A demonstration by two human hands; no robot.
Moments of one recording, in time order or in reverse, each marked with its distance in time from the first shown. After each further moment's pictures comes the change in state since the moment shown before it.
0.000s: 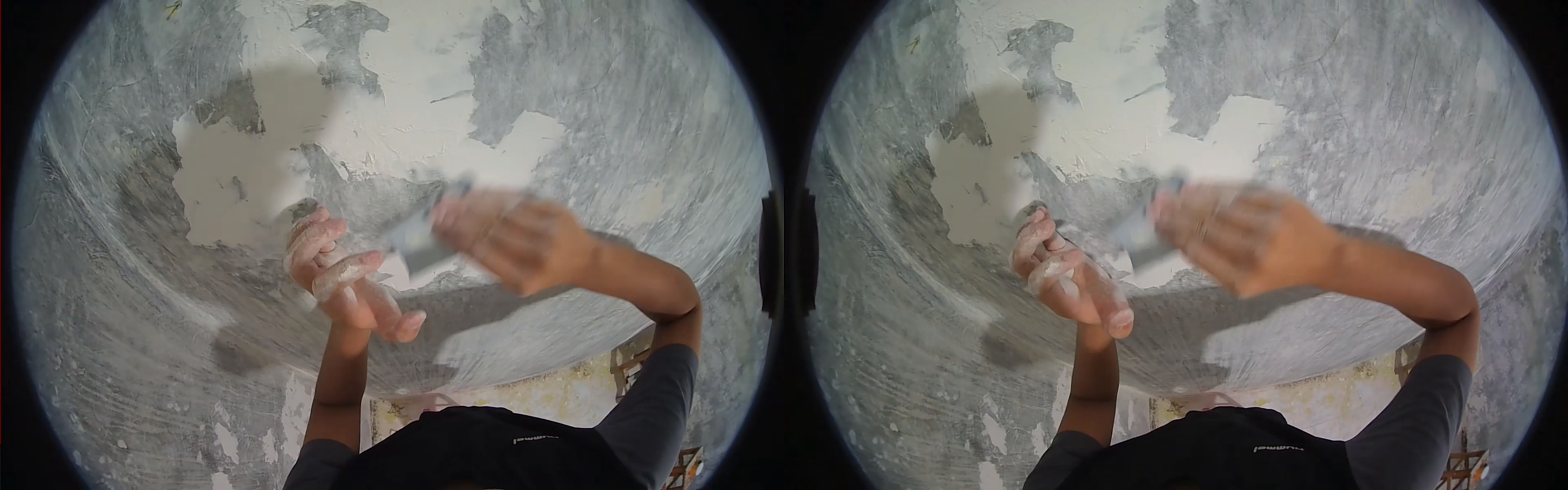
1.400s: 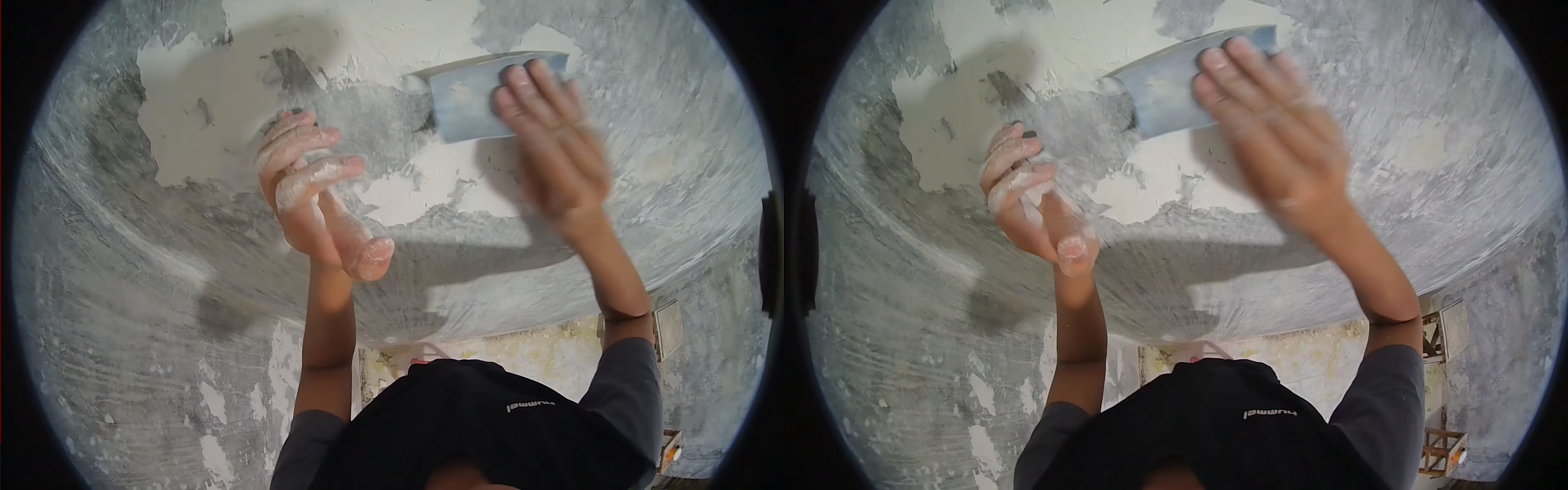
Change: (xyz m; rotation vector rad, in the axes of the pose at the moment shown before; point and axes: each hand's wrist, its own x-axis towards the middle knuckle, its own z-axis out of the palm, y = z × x) left_hand 0.013 0.004 0.000 0.025 -0.028 -0.019; right_hand -0.024 -0.018 0.003 0.052 0.074 0.451
